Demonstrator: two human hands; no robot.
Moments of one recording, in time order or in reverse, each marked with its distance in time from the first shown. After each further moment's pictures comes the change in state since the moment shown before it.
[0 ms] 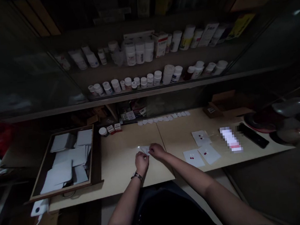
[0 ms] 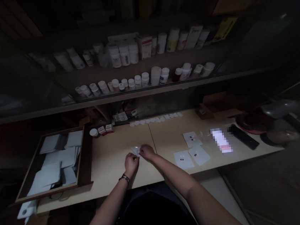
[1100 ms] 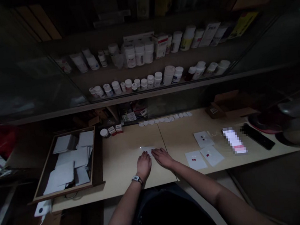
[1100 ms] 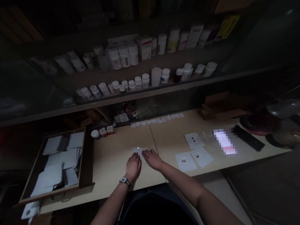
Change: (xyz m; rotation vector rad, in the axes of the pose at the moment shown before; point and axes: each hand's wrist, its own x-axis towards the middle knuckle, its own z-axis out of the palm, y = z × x) left_hand -0.008 -0.002 -0.003 0.325 -0.168 0.317; right_hand -0.041 0.023 0.020 -0.168 0.072 -0.355
